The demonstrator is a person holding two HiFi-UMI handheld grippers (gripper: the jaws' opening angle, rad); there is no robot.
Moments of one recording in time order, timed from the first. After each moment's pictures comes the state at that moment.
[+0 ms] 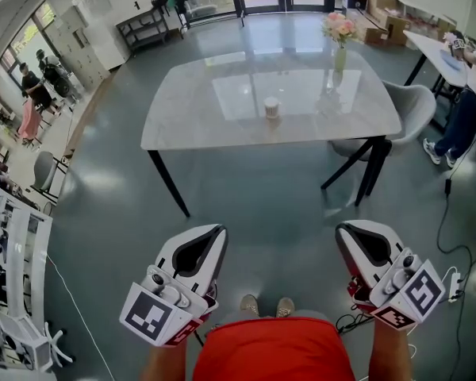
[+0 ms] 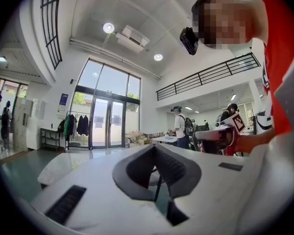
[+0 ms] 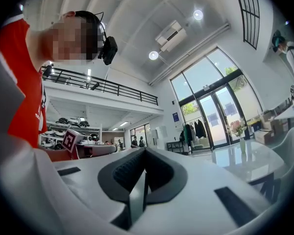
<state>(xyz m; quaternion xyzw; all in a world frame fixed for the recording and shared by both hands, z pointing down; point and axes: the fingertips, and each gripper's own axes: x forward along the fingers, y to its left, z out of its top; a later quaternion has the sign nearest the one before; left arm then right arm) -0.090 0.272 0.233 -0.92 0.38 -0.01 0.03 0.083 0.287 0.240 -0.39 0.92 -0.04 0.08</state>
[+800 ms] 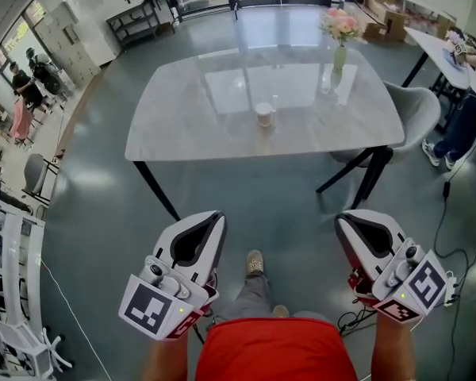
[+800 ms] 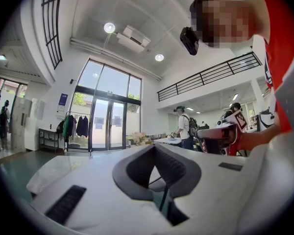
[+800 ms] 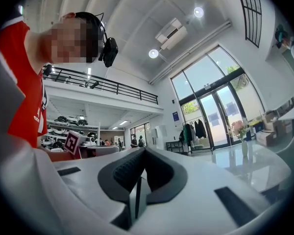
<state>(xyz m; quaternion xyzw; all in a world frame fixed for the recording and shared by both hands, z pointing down) -0.065 0.168 0.250 -0.92 0.38 -0.01 0.03 0.102 0.191 0.248 -0.38 0.92 -0.04 0.07</state>
